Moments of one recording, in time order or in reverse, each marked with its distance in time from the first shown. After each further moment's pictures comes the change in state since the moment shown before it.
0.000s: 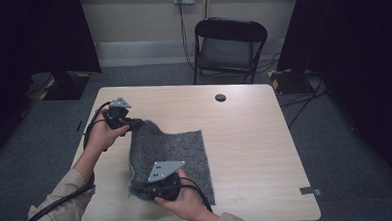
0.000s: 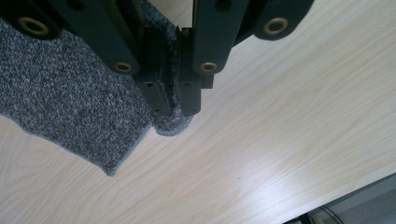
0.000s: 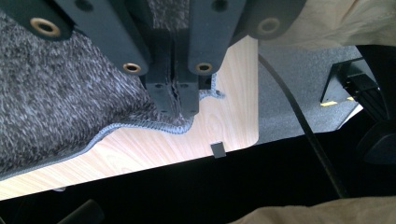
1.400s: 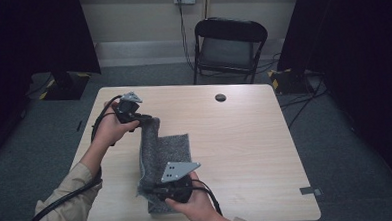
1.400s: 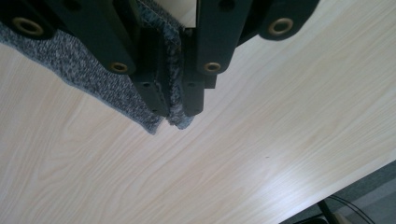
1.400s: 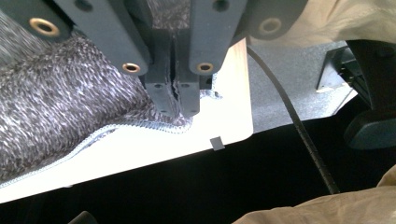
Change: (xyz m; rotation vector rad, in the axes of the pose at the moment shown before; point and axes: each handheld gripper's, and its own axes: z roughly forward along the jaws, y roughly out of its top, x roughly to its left) left arm -0.028 0.037 0.015 0.028 -0.065 0.051; right arm 0.002 -0.008 -0.035 -0.048 -0.019 0.053
